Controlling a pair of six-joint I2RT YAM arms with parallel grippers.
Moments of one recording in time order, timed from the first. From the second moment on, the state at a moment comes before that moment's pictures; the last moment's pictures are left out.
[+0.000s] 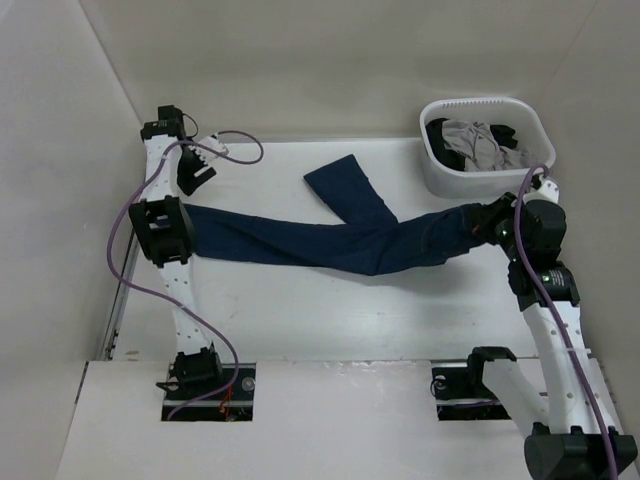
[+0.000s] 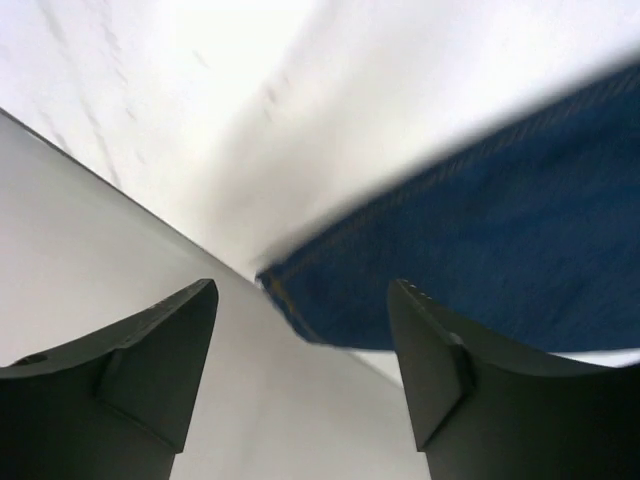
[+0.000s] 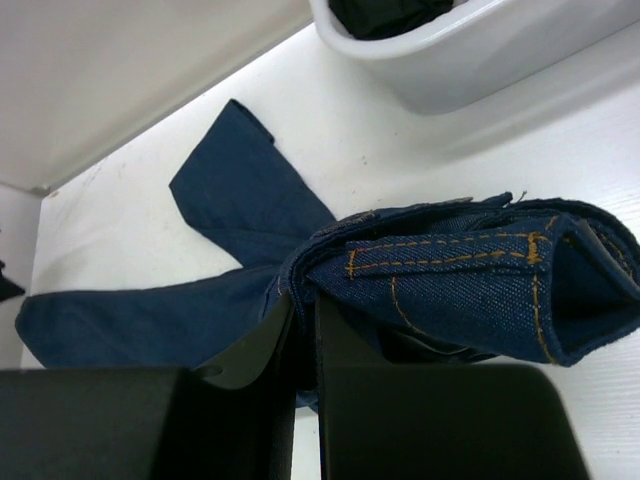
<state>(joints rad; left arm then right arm) 0.19 2.42 2.39 -1.19 0.03 1.11 -0.03 0.79 0.87 -0.39 -0.10 0.55</state>
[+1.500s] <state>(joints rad) 0.24 1.85 1.43 -0.63 0.16 0.35 0.16 0.75 0.83 -0.41 0.07 0.60</state>
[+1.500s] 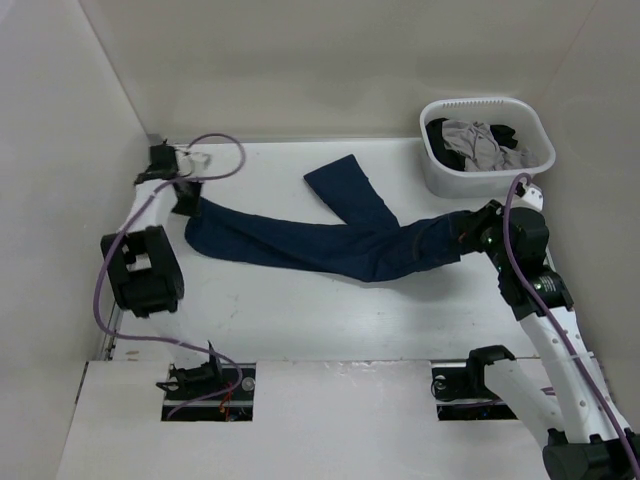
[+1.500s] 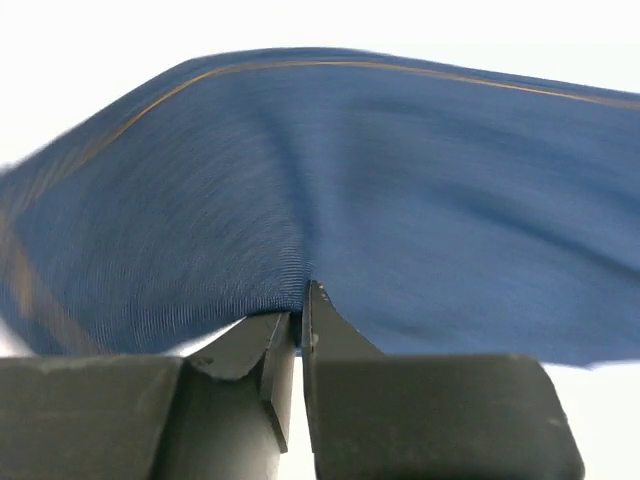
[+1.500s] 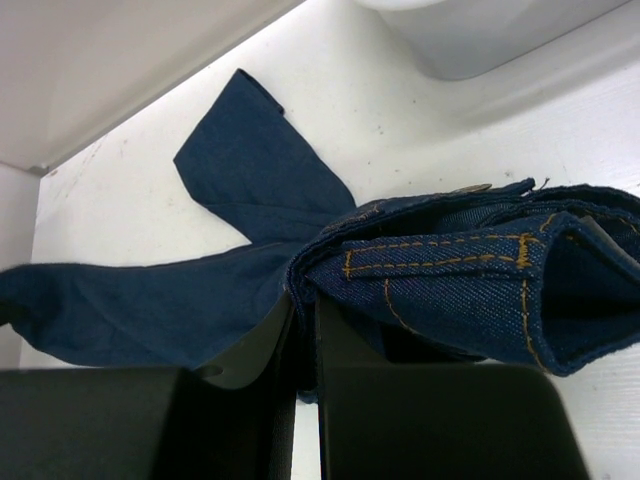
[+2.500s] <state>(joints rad) -0.39 1.63 1.37 -0.86 0.31 0.72 0.15 0.70 0.71 -0.35 0.08 0.64</state>
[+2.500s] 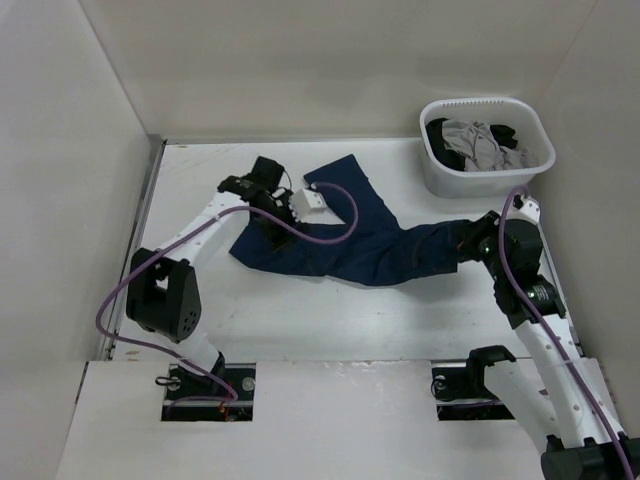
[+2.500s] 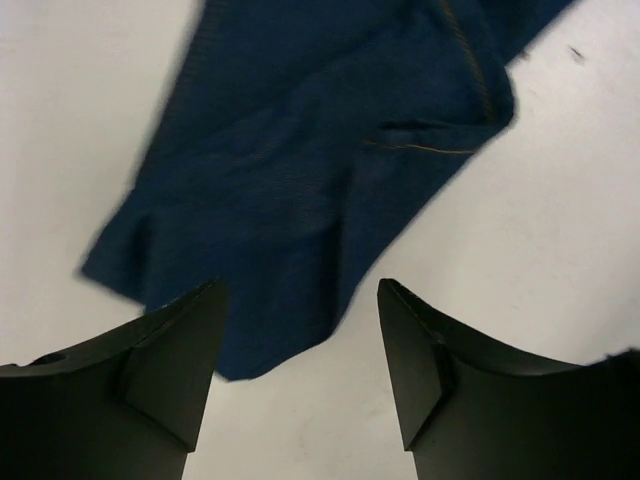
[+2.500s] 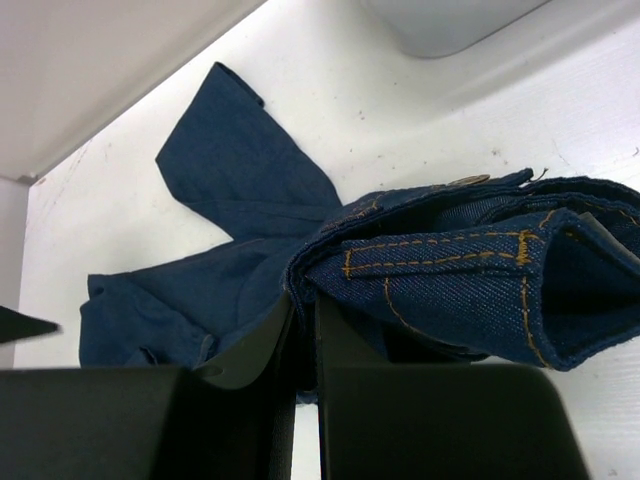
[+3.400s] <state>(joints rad) -0.53 1.87 1.33 -0.76 0.37 0.69 0.15 0.65 0.64 -0.34 0.08 0.65</state>
